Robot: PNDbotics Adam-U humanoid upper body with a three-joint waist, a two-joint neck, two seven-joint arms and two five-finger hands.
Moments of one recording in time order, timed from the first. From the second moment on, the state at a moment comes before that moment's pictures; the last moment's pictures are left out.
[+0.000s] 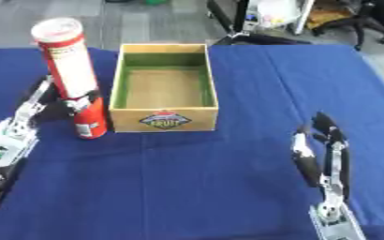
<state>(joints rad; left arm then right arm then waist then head) -0.80 0.28 -0.16 -0.96 -0.06 -0.25 -0.12 -0.09 -0.18 -0.05 -1.53 0.31 -0.28 -0.45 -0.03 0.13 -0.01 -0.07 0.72</state>
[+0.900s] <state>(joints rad) -1.03 0.27 -0.18 -0.93 -0.07 -0.18 -0.04 -0.11 -0.16 -0.01 -1.53 0.29 -0.29 -0.41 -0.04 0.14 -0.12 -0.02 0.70</state>
